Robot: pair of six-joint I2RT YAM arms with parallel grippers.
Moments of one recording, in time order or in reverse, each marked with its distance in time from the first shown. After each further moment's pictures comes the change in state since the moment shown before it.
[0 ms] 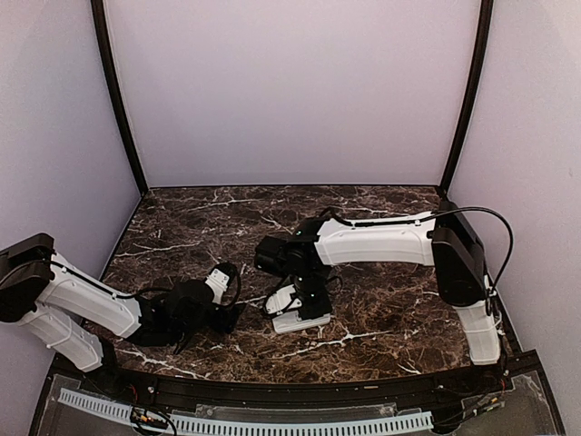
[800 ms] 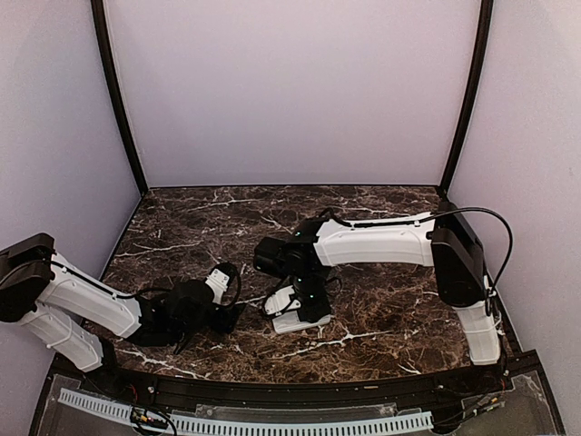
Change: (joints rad) left arm 0.000 0.002 0.000 0.000 0.000 0.000; right arm 0.005 0.003 0.006 -0.004 -0.010 0.007
